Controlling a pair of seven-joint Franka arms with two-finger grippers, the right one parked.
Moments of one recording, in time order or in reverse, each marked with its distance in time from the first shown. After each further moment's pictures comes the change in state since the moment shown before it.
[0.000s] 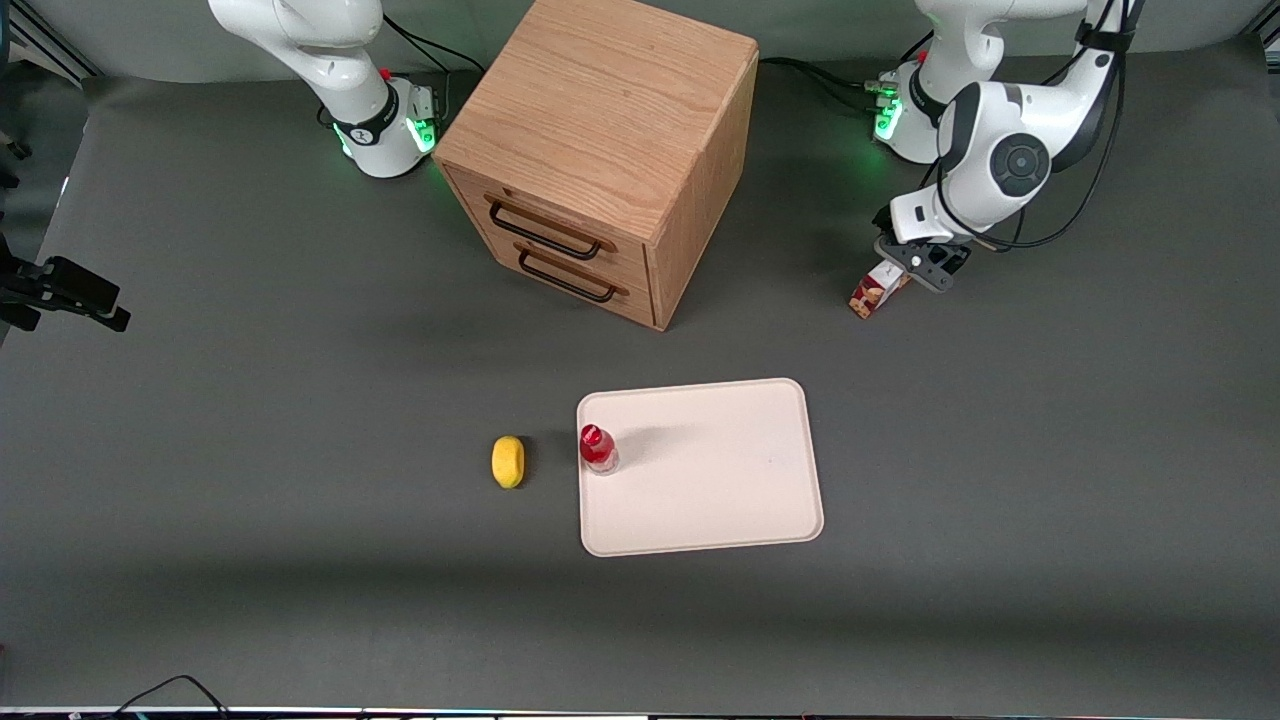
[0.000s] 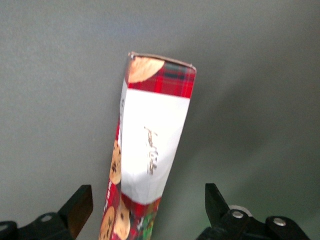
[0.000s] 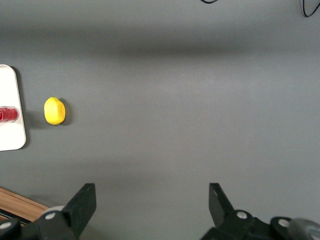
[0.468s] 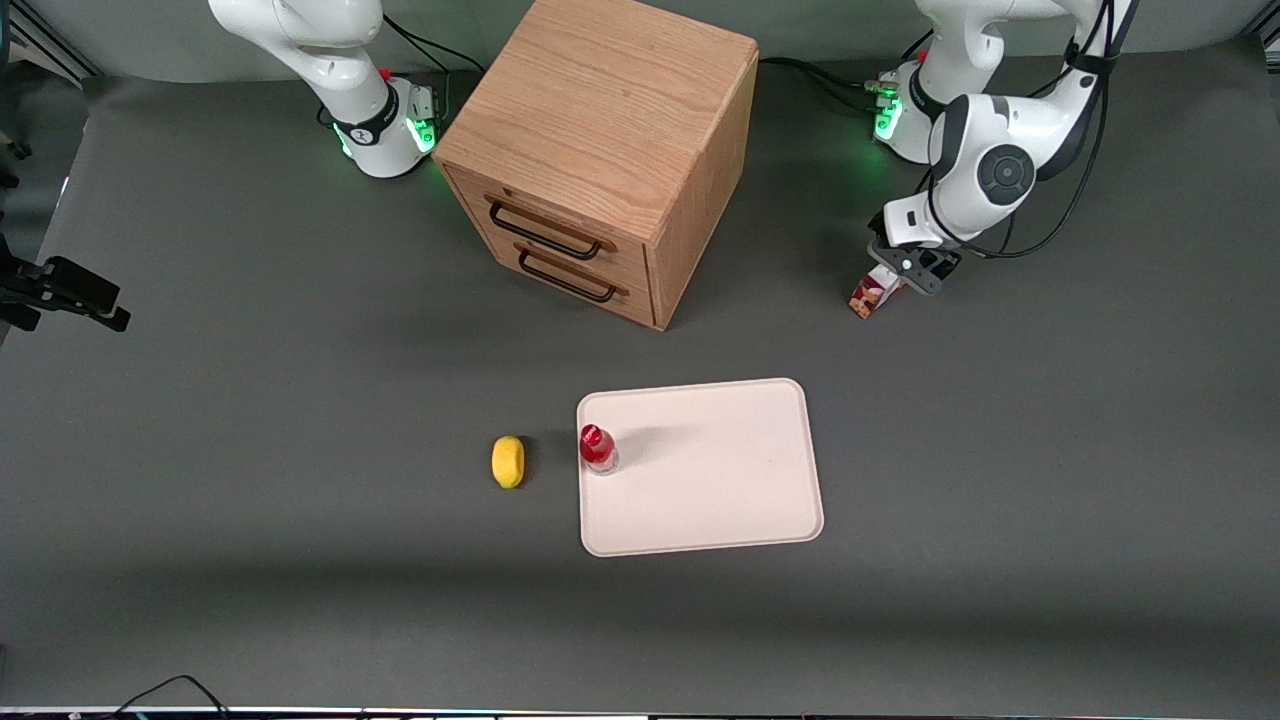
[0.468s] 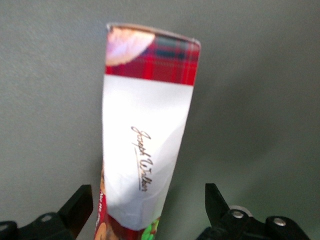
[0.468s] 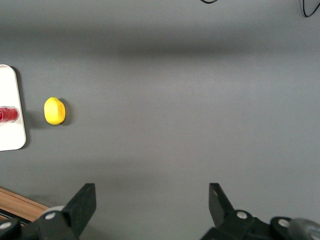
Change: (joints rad) arm 0.001 0.073 0.000 -0.025 0.000 0.066 0.039
